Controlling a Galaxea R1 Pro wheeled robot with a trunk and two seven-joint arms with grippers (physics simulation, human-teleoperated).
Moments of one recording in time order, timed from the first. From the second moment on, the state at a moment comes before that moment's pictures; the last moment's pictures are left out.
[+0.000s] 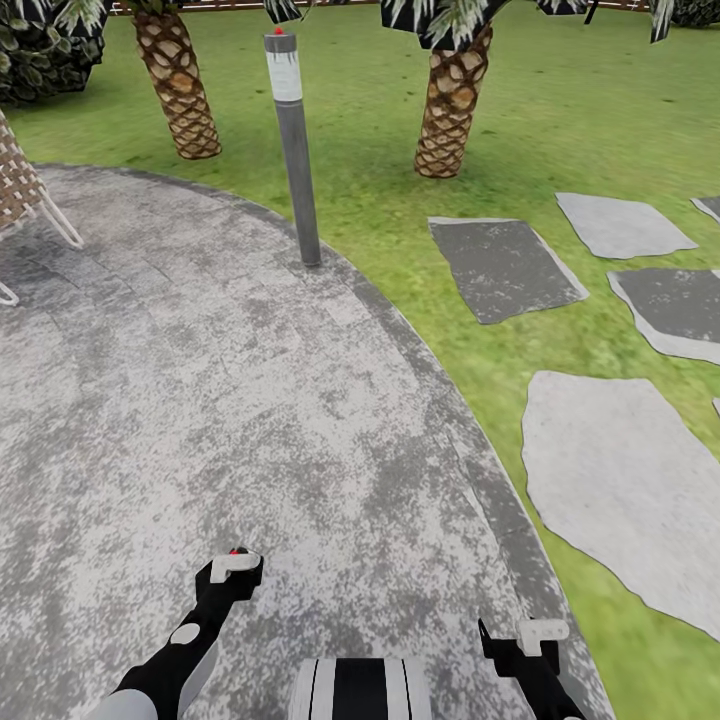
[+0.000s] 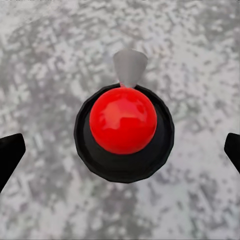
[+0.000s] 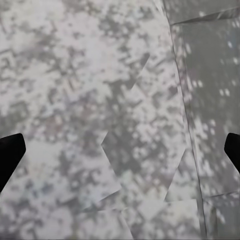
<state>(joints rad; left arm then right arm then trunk) -0.55 0.03 0.02 -0.34 0.01 -0.34 0.01 -0.21 -0.07 0.00 -0.70 0.01 -0.26 -0.01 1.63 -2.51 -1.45</state>
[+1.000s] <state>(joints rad) -0.55 0.03 0.02 -0.33 0.01 -0.38 0.01 -0.21 -0.07 0.00 -0.70 0.01 -0.26 -0.01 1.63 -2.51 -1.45</state>
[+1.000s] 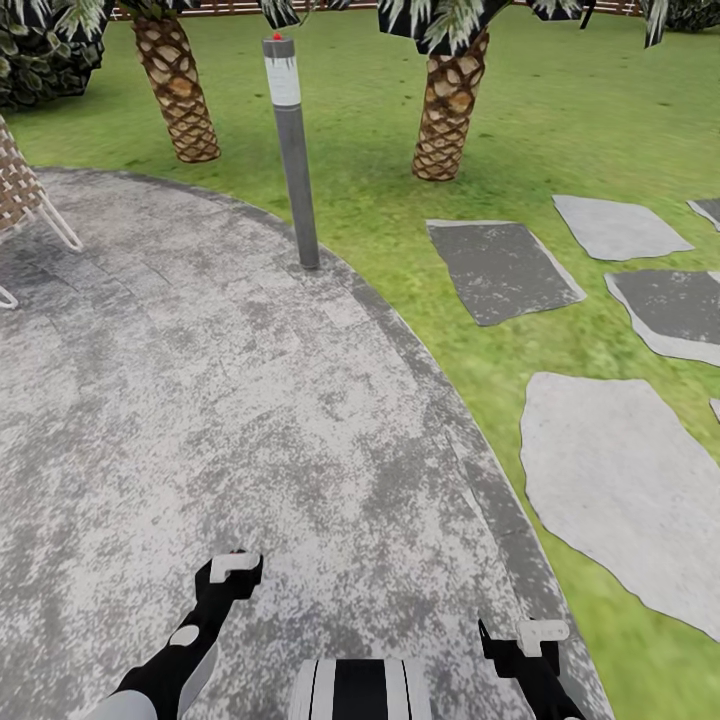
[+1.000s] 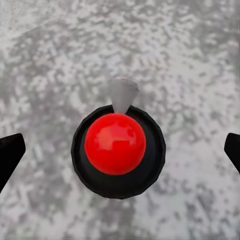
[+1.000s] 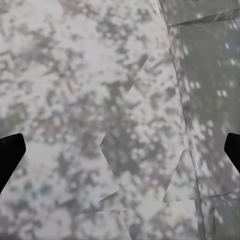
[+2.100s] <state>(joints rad) -0.55 0.03 0.02 -0.33 0.01 -0.38 0.01 -0.21 -0.07 0.00 -0.70 0.01 -0.26 -0.01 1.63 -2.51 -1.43</state>
